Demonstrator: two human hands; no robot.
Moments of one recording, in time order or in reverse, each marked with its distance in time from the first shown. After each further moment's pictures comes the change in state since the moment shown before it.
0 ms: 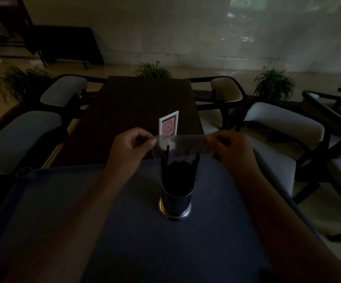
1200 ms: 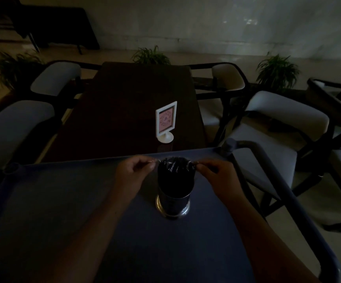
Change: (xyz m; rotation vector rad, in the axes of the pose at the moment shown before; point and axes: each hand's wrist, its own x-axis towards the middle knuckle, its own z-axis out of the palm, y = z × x) left_hand -0.038 -0.067 0.032 -0.093 0.008 -0.340; right_hand -0.034 0.071 0.047 0.141 -0.093 0.107
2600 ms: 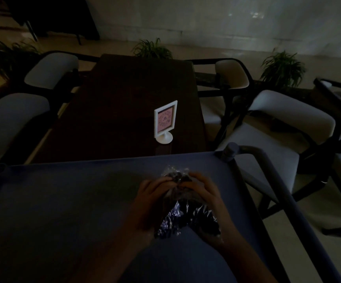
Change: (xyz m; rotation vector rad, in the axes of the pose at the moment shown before) left_hand -0.021 -0.009 0.047 0.638 -0.258 0.607; right_hand -0.032 -0.008 0.018 -0.097 -0.183 -0.225
